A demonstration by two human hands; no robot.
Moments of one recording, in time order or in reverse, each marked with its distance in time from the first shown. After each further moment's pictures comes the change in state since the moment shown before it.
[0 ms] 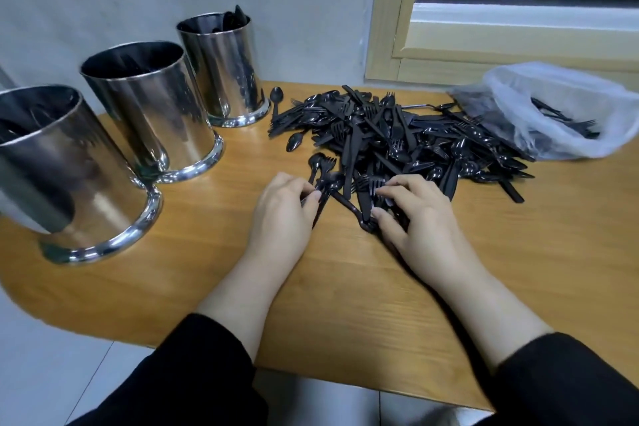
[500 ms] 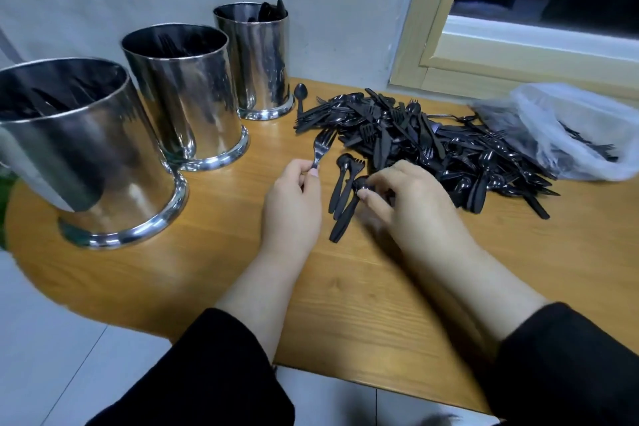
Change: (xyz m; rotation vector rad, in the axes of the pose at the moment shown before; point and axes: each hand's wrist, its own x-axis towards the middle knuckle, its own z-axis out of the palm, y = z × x) left_hand 0.007 -0.020 -0.013 -0.494 0.108 -0.225; right_hand 0.043 -0.060 0.014 -0.111 -0.039 -0.075
